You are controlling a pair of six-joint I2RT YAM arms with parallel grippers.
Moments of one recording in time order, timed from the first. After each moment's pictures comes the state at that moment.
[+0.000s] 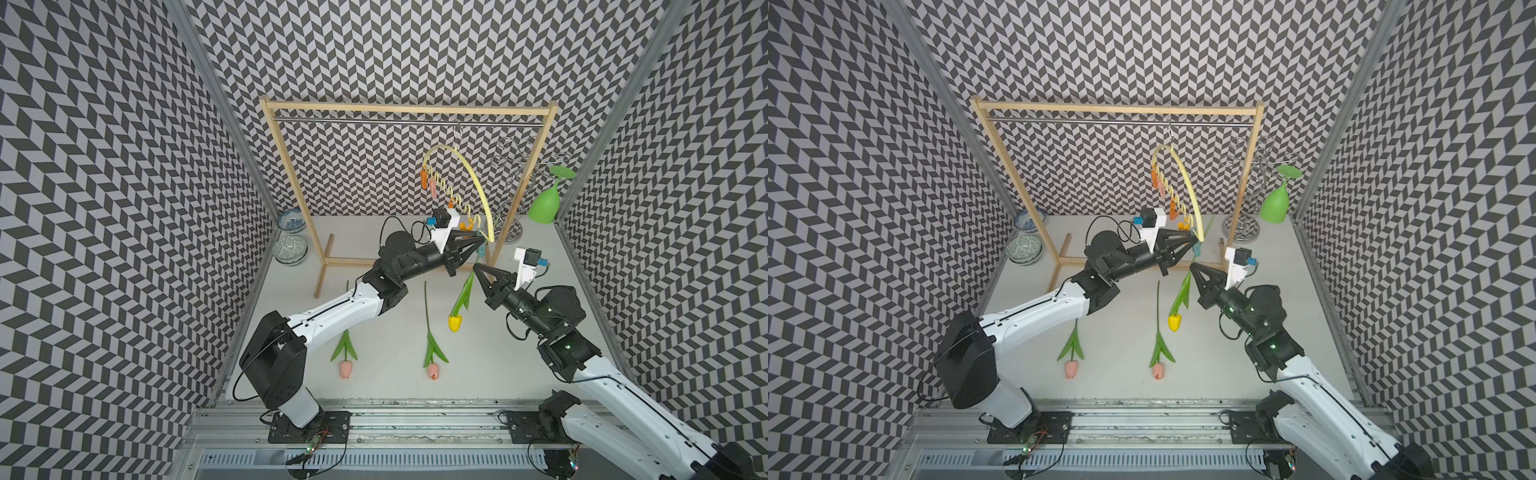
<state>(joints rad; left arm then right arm) -0.79 1.61 1.25 0.60 0.45 -0.21 0.49 0.83 0.55 0.37 -0.26 0.58</state>
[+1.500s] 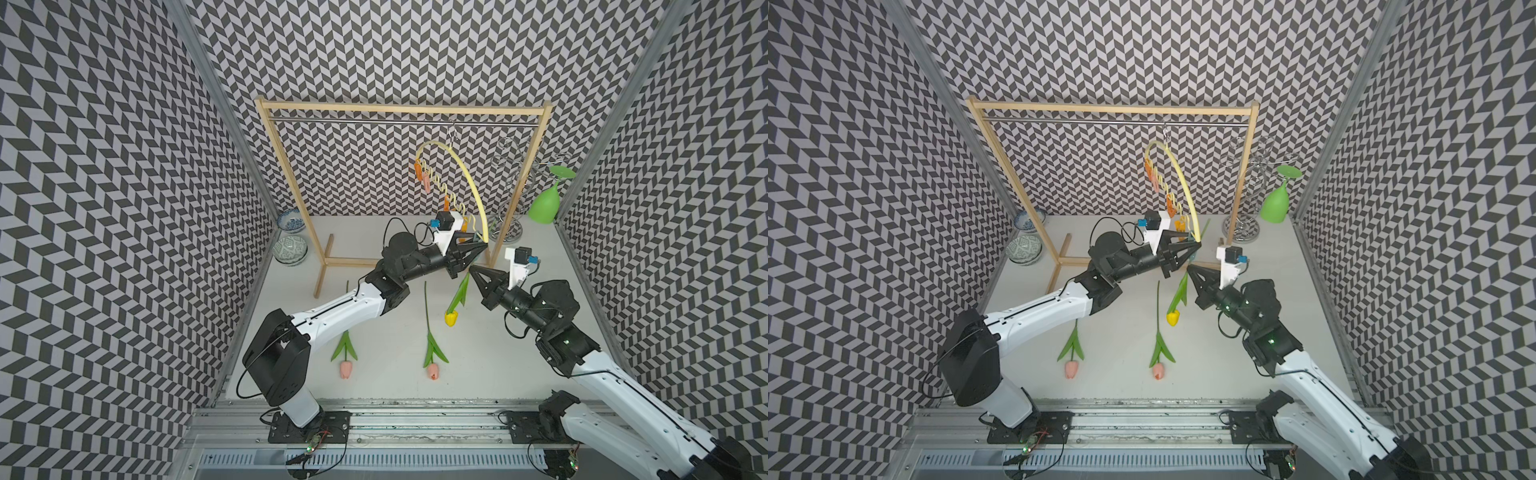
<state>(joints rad) -0.80 1.63 1.25 0.60 0.47 -0.21 0.49 0.86 0.60 0.27 -0.28 0.45</state>
